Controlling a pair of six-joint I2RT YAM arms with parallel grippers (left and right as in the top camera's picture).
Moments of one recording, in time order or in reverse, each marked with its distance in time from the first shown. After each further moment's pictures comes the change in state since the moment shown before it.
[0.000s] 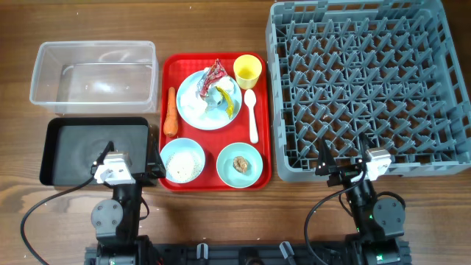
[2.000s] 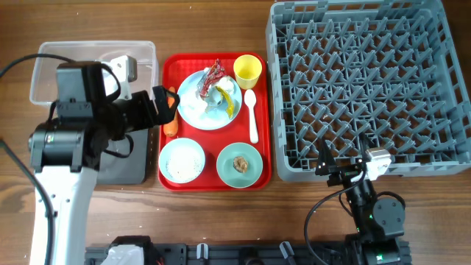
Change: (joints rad) left arm -0.072 1.185 1.266 -0.932 0.348 -0.167; right arm 0.000 0.004 0.000 0.002 0.000 0.000
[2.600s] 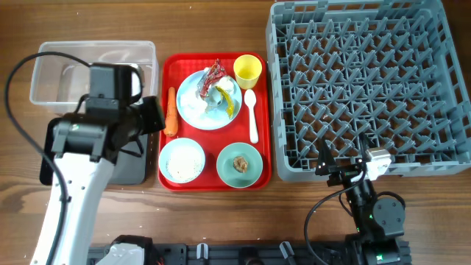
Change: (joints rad) left arm -0.134 0.048 -0.038 -0.037 -0.343 -0.073; right arm 0.000 0.000 0.000 0.000 0.000 0.000
